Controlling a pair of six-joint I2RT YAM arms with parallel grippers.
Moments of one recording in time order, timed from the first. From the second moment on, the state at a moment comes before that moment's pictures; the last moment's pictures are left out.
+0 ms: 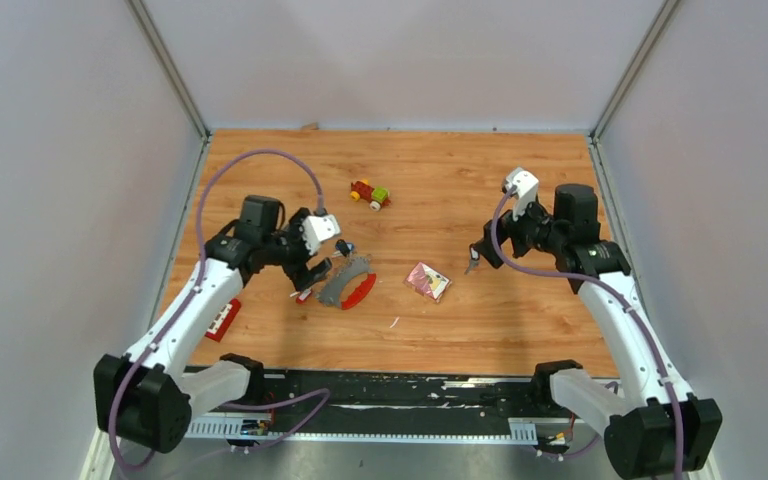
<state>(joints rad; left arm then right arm) -0.23 1.07 0.89 -0.65 0.52 0.71 0.13 1.04 0.94 -0.51 -0.56 -0.32</state>
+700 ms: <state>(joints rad) -0.47 1.53 1.05 -0.65 0.26 0.79 0.13 0.98 0.90 -0.48 -0.54 -0.36</state>
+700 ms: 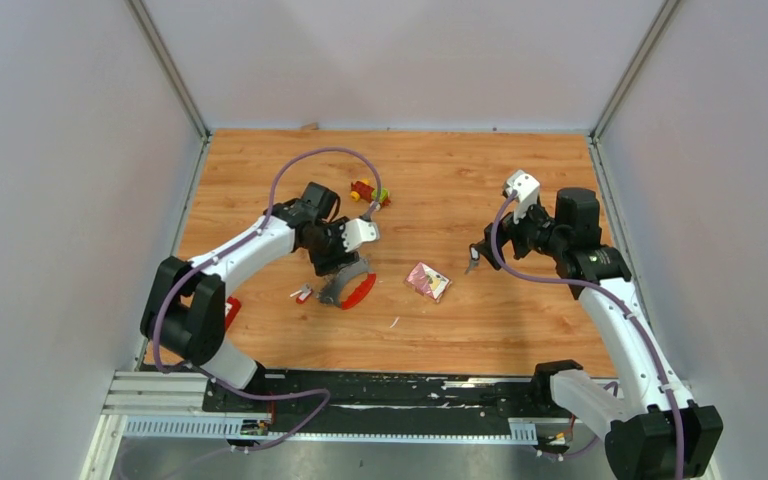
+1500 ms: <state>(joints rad) -0.47 1.53 0.86 -0.62 0.18 1.10 0.15 1.03 0.89 -0.49 -0.52 -0.39</state>
